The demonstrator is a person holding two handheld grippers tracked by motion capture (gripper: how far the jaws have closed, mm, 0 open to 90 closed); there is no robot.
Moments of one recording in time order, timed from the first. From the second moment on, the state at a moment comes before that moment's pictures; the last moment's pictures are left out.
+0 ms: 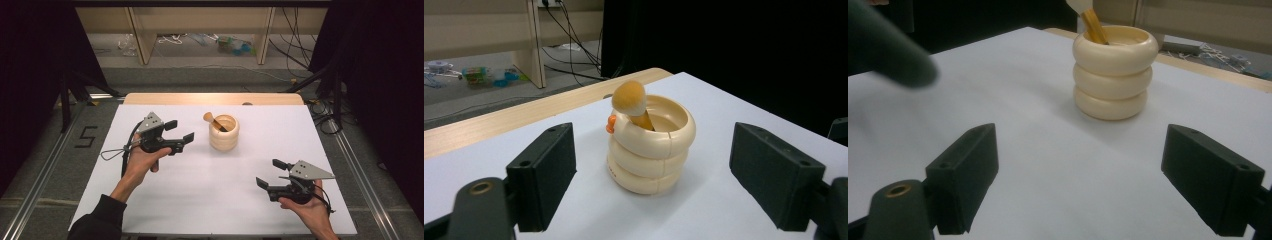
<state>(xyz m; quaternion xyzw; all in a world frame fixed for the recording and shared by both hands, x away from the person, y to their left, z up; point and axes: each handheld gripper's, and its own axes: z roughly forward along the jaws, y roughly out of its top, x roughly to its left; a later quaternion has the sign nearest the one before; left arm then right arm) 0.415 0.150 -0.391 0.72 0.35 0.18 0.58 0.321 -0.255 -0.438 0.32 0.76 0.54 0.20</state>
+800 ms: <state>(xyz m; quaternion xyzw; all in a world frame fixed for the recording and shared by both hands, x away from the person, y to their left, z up) 0.368 0.190 -0.417 0.72 0.33 0.20 0.58 0.319 -0.254 -0.438 0.32 0.75 0.54 0.20</state>
